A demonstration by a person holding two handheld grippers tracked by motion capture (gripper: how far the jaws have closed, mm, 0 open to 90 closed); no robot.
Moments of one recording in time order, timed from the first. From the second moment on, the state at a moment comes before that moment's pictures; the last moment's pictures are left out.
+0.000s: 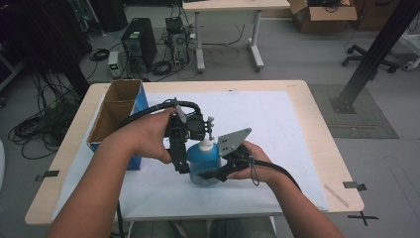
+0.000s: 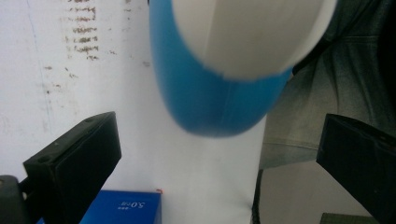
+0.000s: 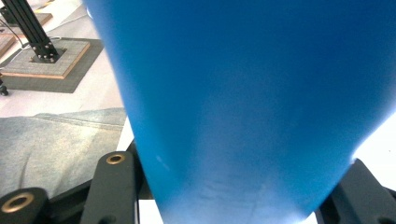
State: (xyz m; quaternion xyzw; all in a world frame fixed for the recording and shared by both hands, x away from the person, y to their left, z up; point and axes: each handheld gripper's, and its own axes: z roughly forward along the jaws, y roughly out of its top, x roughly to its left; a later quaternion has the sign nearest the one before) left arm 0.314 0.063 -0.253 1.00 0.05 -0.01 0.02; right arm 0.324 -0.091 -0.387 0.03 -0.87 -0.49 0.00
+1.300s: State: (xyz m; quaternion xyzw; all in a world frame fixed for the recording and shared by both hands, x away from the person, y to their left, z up) left arm 0.309 0.054 -0.263 1.00 0.03 -0.01 0.01; right arm 0.321 -0.054 -0.384 0.04 -0.87 -0.50 -0.01
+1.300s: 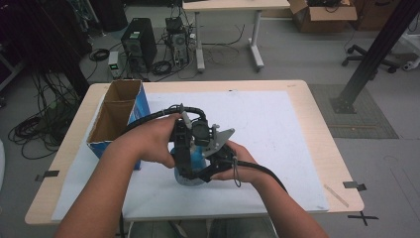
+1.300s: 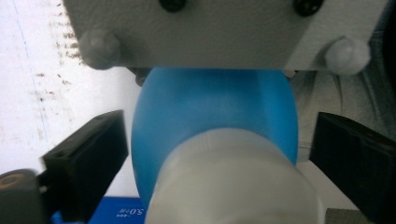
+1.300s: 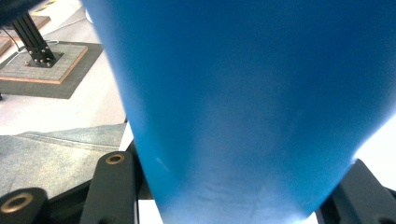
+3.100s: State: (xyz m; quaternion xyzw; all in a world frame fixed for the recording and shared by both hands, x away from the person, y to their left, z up) left arm 0.306 0.052 -0.260 1.00 0.02 0.02 0.01; right arm 0.316 -0.057 -0.375 0.03 -0.86 -0.51 -0.01
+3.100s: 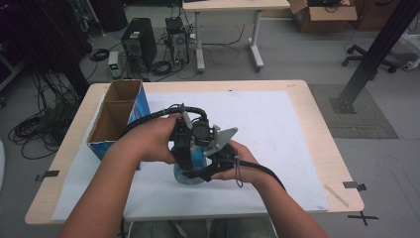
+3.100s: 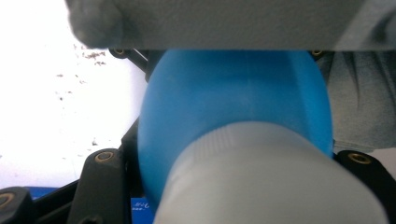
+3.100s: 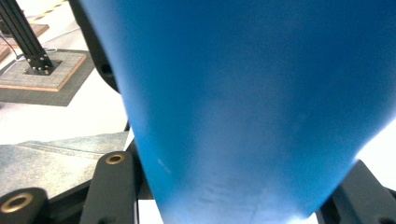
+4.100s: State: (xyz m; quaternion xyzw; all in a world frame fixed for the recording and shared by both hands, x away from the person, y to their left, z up) left arm 0.300 0.045 -0.250 1.00 0.03 0.03 0.00; right arm 0.317 -0.072 -0.376 -0.02 -0.85 -0.53 -0.01
